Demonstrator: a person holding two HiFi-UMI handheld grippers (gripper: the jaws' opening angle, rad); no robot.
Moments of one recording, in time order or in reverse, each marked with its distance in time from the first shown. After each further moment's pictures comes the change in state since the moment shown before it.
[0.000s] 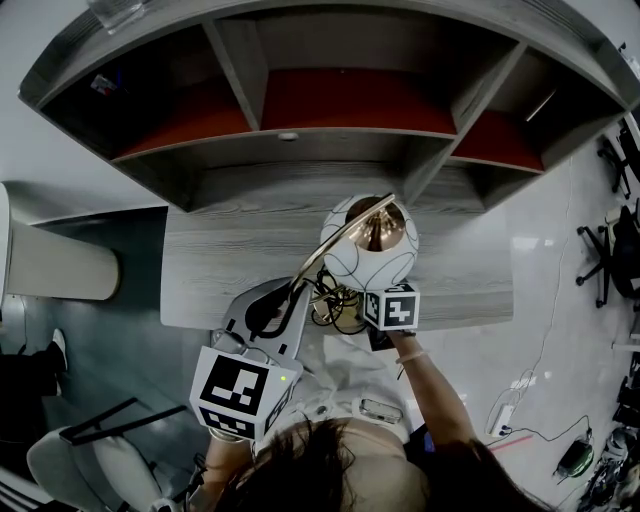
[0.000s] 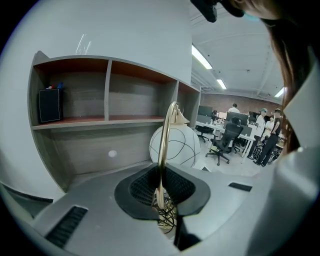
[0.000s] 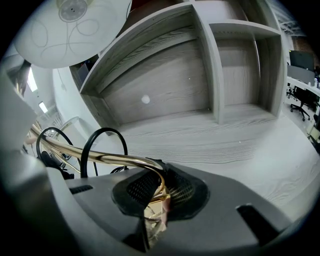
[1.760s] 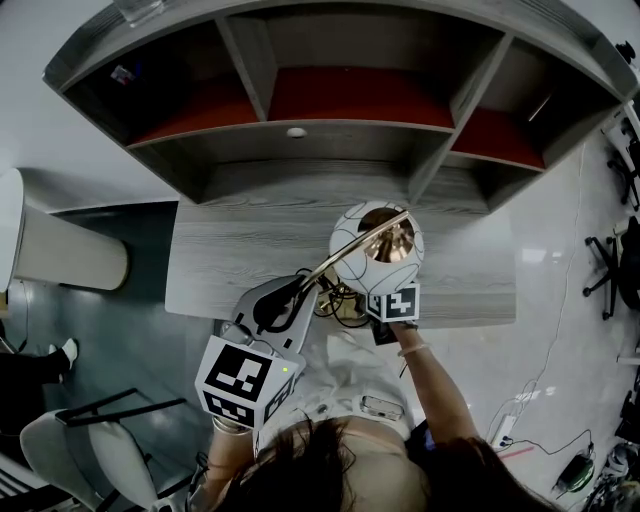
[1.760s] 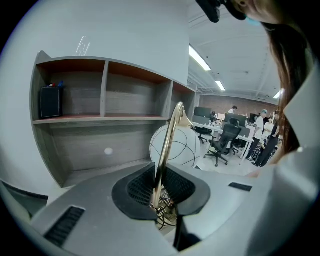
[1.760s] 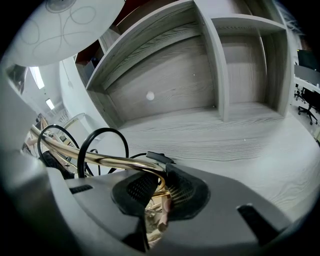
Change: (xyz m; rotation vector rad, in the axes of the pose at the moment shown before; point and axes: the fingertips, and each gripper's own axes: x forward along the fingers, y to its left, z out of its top) left arm -0.005 -0.025 -0.016 -0.009 -0.019 -0.012; right arm -0.134 -0.071 -0.135 0.067 0.892 -0.516
